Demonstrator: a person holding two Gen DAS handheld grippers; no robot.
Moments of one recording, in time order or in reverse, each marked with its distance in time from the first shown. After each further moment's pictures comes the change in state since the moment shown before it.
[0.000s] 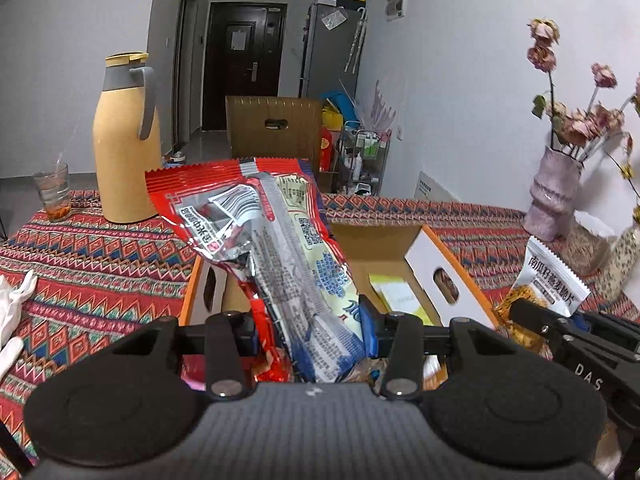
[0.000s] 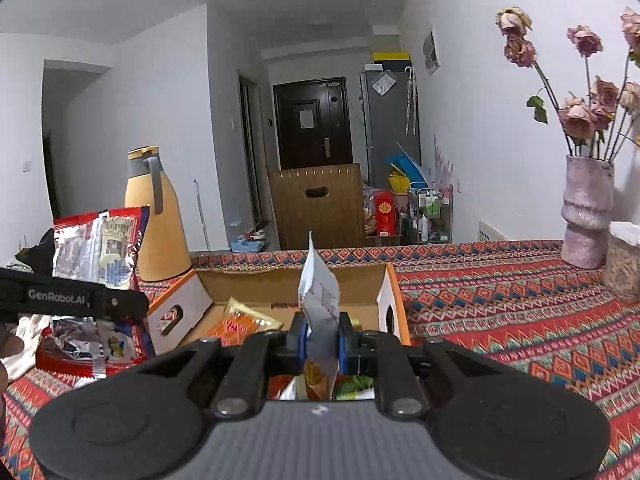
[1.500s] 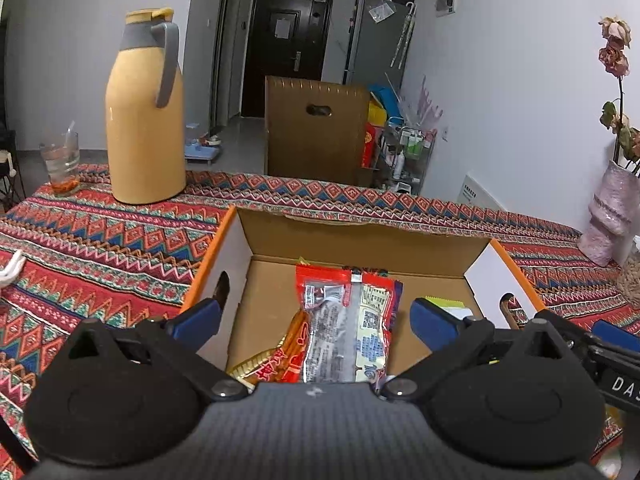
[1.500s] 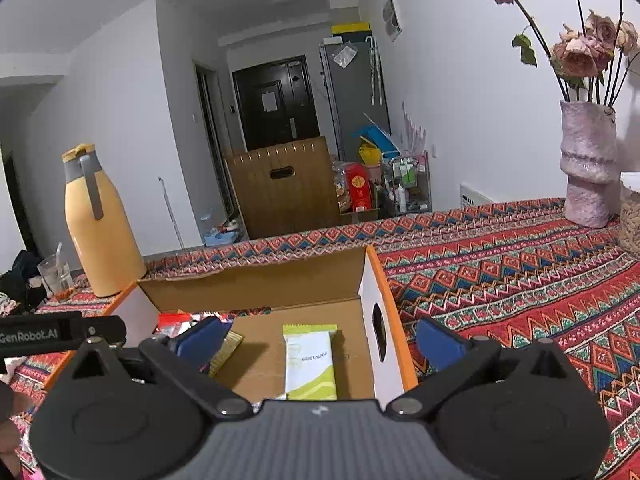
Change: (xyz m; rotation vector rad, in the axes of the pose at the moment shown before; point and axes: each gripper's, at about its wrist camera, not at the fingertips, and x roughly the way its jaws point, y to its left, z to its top) left arm 0.082 0.017 0.006 -0.082 0.015 0.107; right arm 0.095 -0.025 -0.001 0.119 0.054 -0.065
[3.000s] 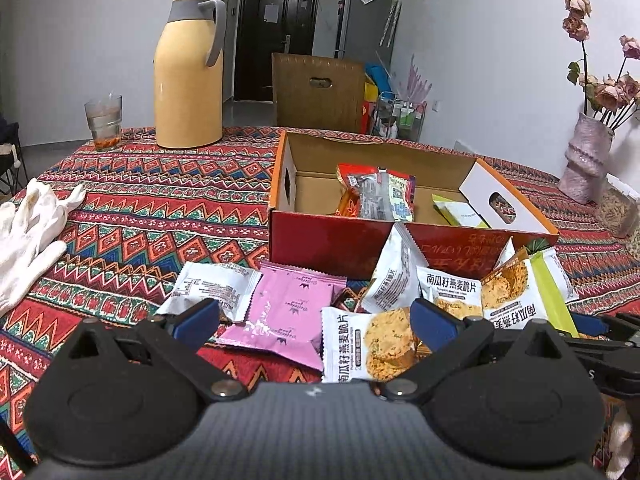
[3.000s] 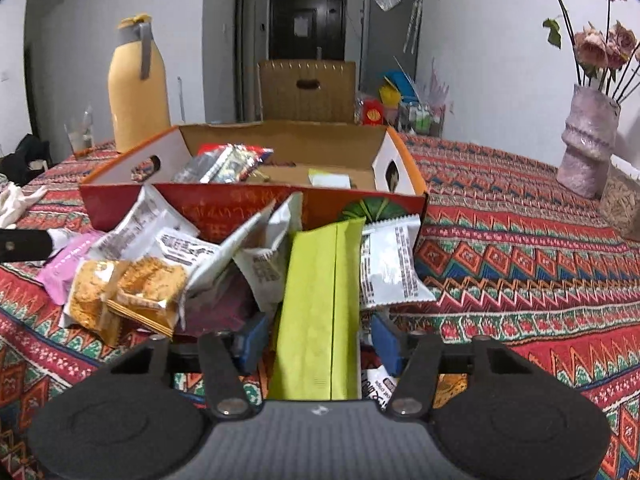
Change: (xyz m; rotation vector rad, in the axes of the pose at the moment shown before) left arm -0.099 0.062 -0.095 0.045 0.061 -0.027; right arm -0.071 0.030 -0.097 -0.208 0.241 -0.045
